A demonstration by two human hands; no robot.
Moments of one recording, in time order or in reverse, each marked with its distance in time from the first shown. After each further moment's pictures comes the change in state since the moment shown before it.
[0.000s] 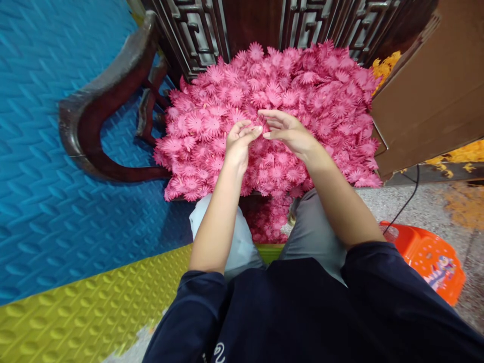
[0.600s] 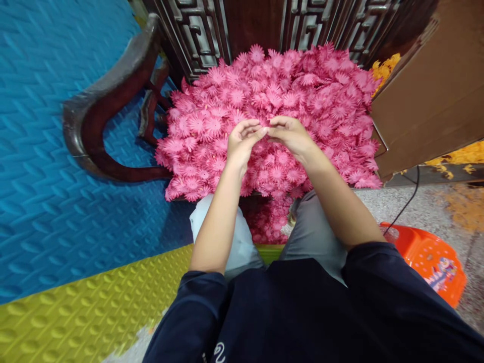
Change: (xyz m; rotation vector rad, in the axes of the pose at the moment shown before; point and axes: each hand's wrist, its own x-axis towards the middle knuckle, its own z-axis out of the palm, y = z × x) left_hand -0.011 0.011 0.010 0.238 -0.001 0.070; right_hand 0.002 0.008 0.007 0.182 0.196 0.097
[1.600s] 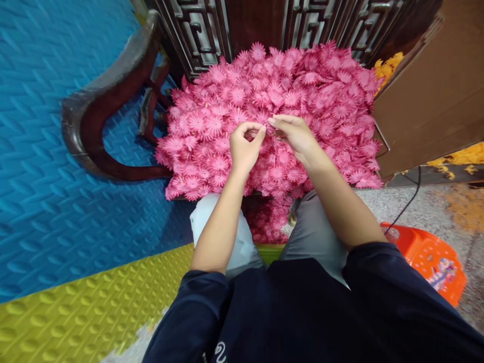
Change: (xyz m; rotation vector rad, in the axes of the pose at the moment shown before) left_hand -0.007 -0.002 0.005 0.428 0.084 0.293; right_hand -0.001 0.001 -0.002 -0.058 0.135 0.009
